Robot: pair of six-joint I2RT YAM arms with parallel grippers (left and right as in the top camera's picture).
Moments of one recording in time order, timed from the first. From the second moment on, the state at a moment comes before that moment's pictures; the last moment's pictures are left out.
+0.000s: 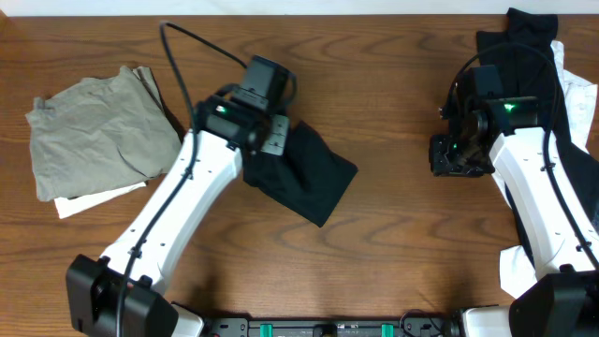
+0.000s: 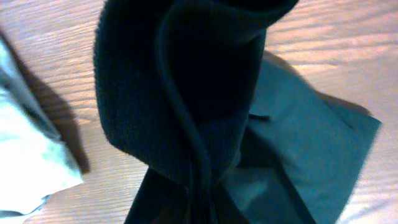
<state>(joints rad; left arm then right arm) -0.46 1.61 1.45 -0.97 -0.16 -0.17 0.10 1.57 1.33 -1.20 -0.02 0.15</state>
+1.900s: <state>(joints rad) -0.52 1.69 1.45 -1.01 -0.11 -0.22 0.19 1.57 1.12 -1.02 -0.48 0.06</state>
